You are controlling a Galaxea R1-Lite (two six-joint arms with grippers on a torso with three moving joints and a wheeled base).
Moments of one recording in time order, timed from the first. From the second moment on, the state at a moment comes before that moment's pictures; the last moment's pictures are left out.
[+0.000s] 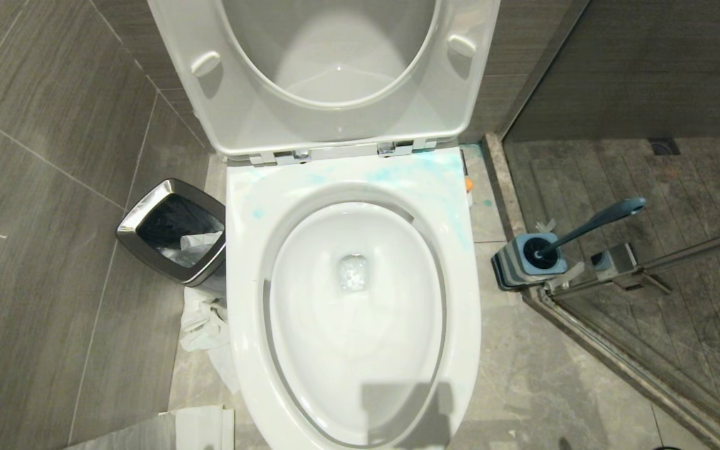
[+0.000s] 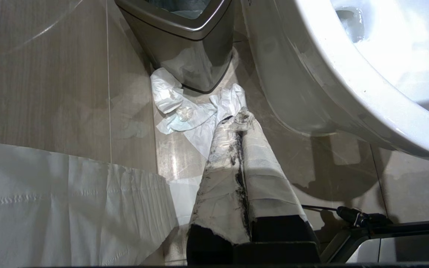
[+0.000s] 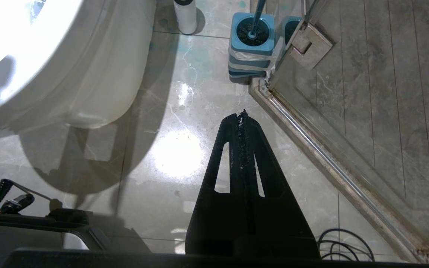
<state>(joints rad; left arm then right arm) 0.00 0.00 0.00 0.00 -0.02 0.05 0.00 0.00 0.00 -0.01 0.03 -0.05</state>
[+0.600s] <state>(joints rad) 0.00 0.00 0.00 0.00 -0.03 0.05 0.00 0.00 0.00 -0.01 0.03 -0.05</state>
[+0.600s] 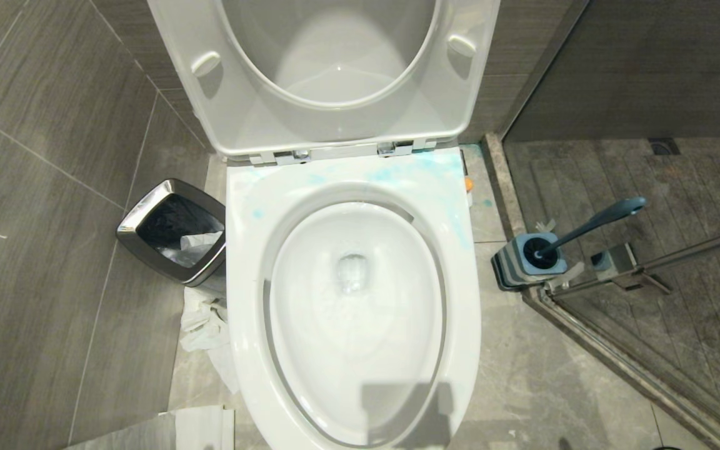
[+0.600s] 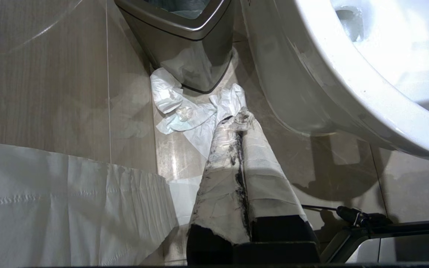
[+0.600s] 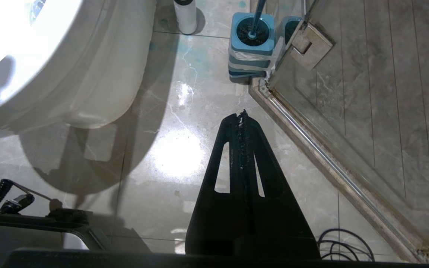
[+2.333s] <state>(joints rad) 0.00 0.00 0.00 0.00 -0.02 0.05 0.00 0.00 0.00 -0.01 0.03 -0.06</state>
